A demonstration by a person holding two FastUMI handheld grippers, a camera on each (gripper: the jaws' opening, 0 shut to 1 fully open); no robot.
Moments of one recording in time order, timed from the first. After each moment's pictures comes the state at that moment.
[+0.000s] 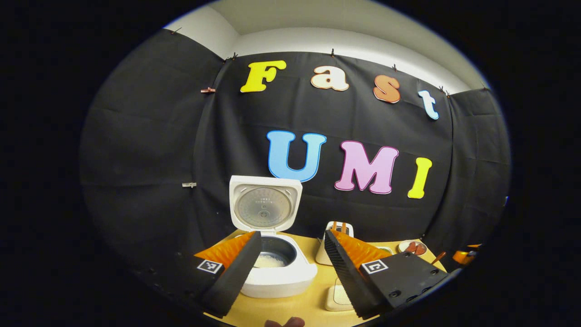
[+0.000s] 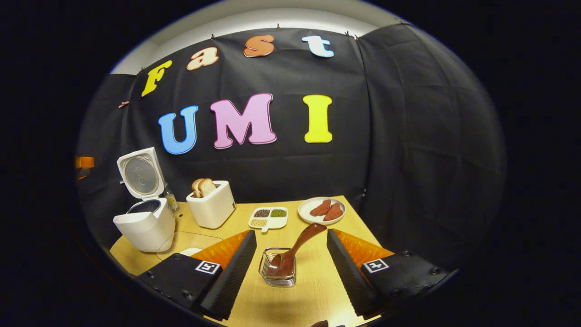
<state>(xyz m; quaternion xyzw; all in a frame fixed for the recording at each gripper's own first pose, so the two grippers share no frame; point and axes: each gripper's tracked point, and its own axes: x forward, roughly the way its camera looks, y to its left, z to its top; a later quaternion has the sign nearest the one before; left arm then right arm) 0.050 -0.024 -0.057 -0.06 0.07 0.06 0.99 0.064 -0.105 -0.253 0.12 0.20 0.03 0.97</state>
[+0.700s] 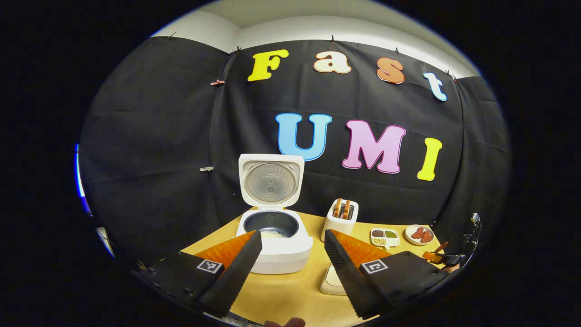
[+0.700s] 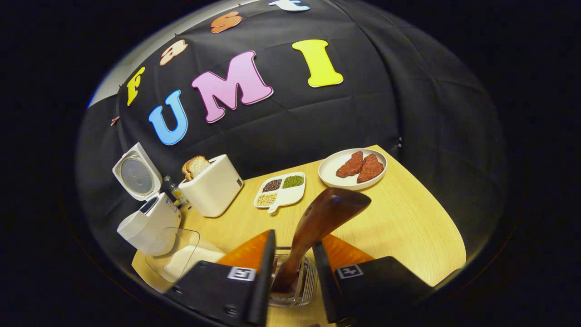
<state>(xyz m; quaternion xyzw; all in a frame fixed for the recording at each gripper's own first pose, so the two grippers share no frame) 0.011 -0.062 -0.087 -0.05 0.14 0.12 0.98 0.151 -0.072 -0.390 0.21 0.29 0.08 0.93</state>
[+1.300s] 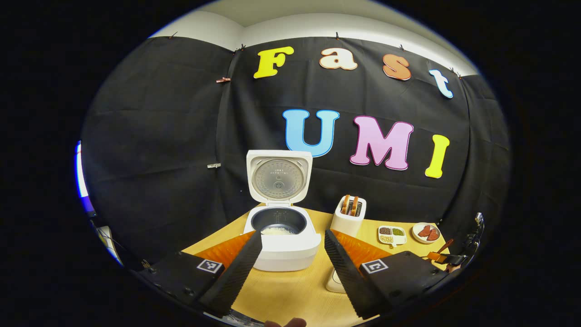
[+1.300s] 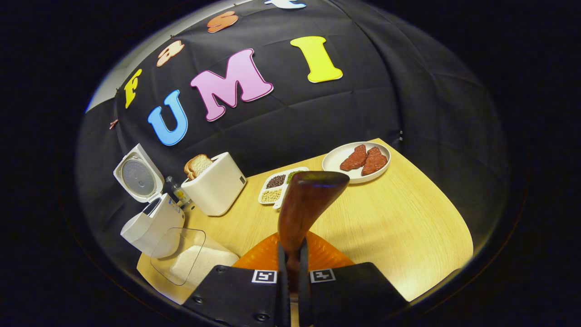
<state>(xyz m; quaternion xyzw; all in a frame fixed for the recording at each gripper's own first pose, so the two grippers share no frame) 0.009 -0.048 -0.087 -0.05 0.14 0.14 0.98 0.146 -0.061 -0.380 0.24 0.29 0.10 0.92</state>
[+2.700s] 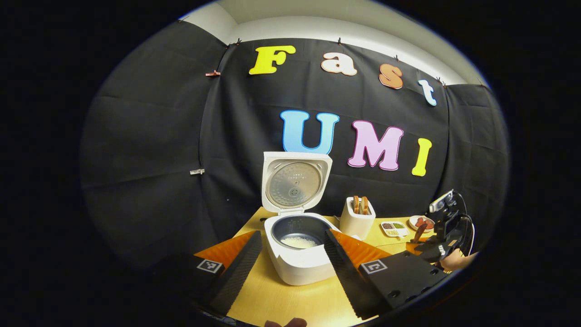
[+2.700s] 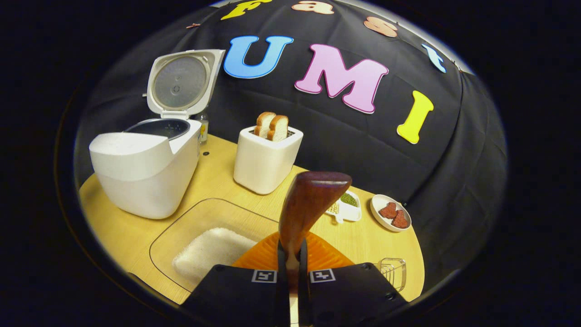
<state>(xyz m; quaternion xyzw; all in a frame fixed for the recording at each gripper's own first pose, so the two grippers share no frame) 0.026 0.119 -0.115 -0.05 0.12 0.02 0.99 0.126 0.162 -0.345 -0.12 0.28 0.12 0.95</state>
